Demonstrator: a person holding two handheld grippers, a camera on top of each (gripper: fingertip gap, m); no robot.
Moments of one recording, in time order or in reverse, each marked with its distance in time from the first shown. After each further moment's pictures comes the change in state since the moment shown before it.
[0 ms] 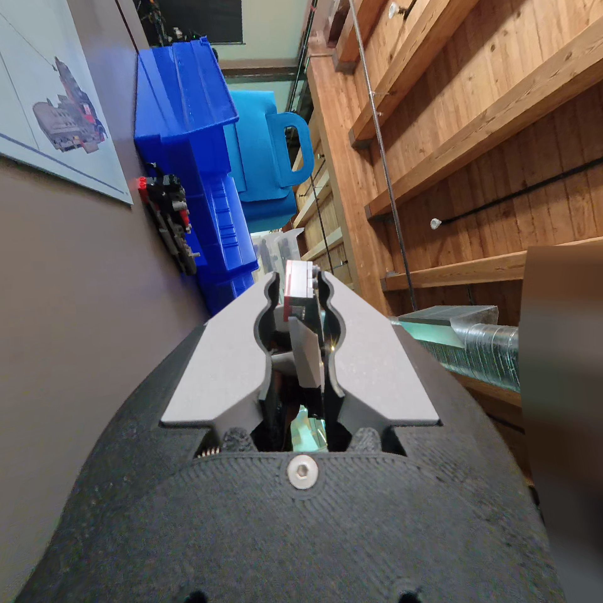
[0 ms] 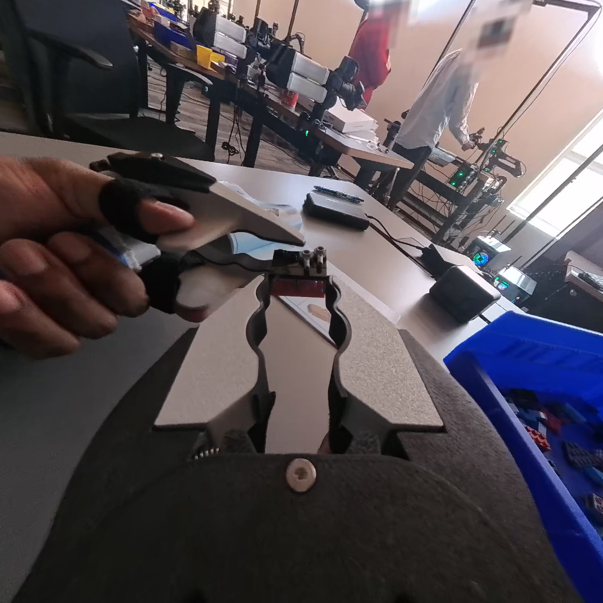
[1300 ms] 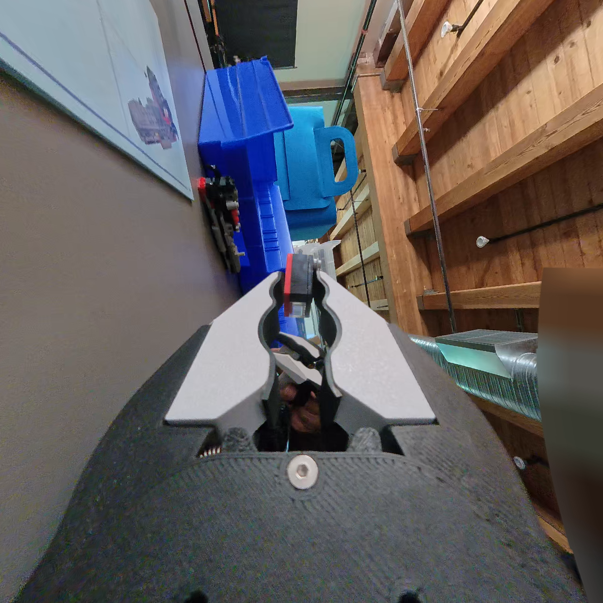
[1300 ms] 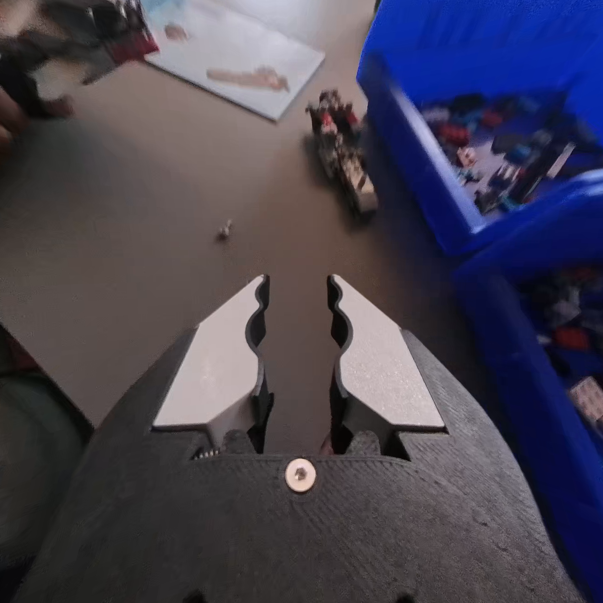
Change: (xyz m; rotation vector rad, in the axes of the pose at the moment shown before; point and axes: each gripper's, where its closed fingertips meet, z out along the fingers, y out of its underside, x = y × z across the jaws) left arm -0.029 0.003 -0.003 0.047 -0.142 0.005; right arm 0.062 0.116 -0.164 -0.547 0.055 0.322
